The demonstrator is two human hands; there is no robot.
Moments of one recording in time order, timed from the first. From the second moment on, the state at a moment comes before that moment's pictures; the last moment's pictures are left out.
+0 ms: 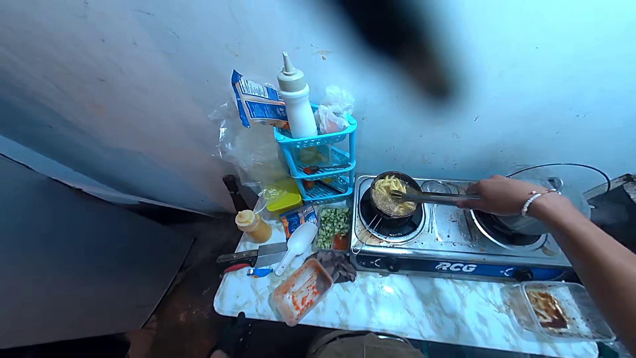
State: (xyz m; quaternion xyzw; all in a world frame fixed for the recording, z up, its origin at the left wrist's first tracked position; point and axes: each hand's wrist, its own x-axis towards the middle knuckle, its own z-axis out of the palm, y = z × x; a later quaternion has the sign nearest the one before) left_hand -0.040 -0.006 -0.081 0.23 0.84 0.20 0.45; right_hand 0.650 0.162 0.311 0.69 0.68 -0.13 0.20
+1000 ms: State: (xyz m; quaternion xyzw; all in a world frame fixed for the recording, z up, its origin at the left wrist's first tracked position) left_hand 0.243 0.104 0.145 0.68 0.57 0.20 0.42; right_hand 0.618 0.145 0.301 0.71 0.66 -0.15 0.19
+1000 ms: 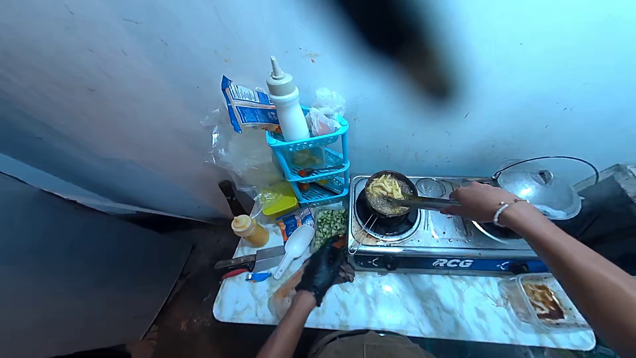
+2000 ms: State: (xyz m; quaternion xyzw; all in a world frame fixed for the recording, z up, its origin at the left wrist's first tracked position) left_hand 0.267 0.113 0.127 0.61 0.55 0.22 0.52; right_hand 0.550 0.131 0.352 0.73 0.64 -0.04 0.23
